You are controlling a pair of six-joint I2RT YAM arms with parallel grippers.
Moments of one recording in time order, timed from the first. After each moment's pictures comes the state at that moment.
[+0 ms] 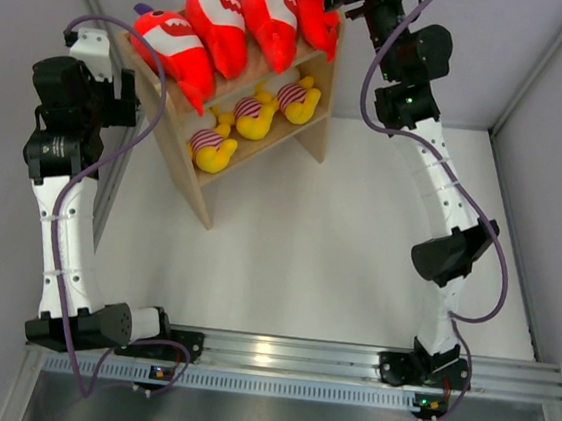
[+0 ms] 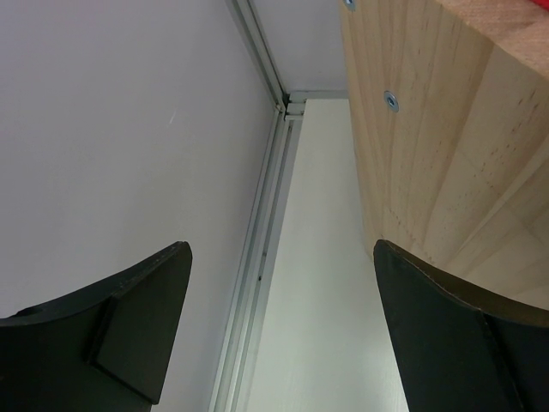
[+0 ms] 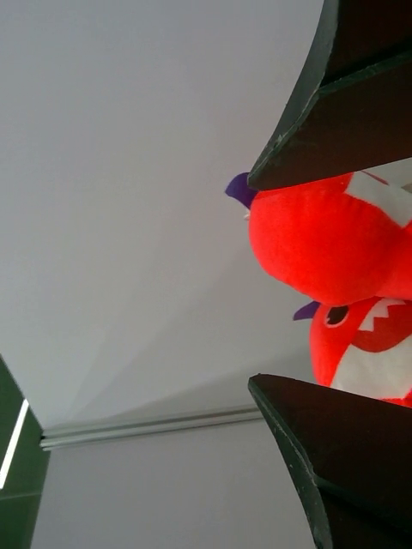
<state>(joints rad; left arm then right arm) 0.20 1.28 1.77 -0.76 -0.06 0.22 0.50 2.04 2.45 0.37 -0.10 0.16</state>
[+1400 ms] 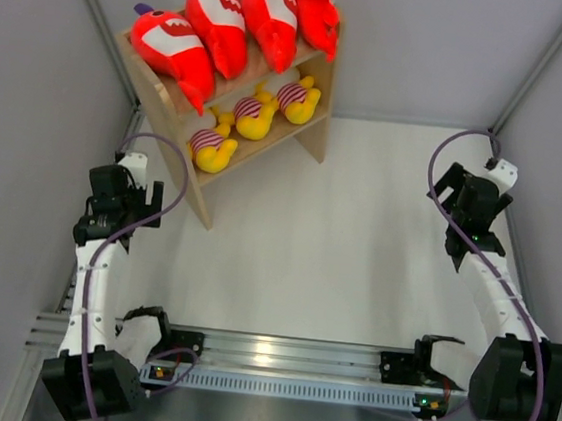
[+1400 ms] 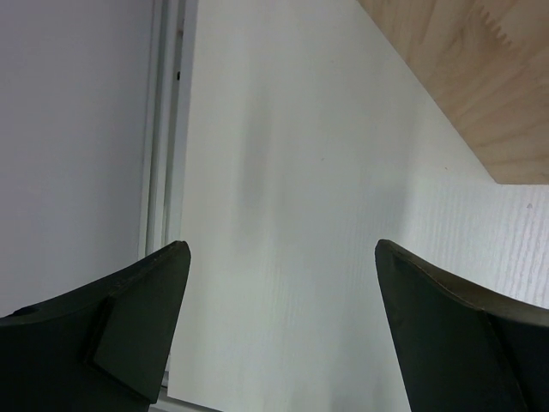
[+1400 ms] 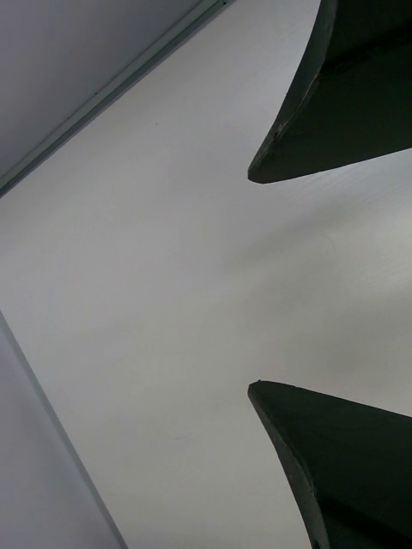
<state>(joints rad) 0.25 0.93 0.87 -0.63 -0.05 0.24 -0.02 1.14 0.76 0.01 0.34 0.33</state>
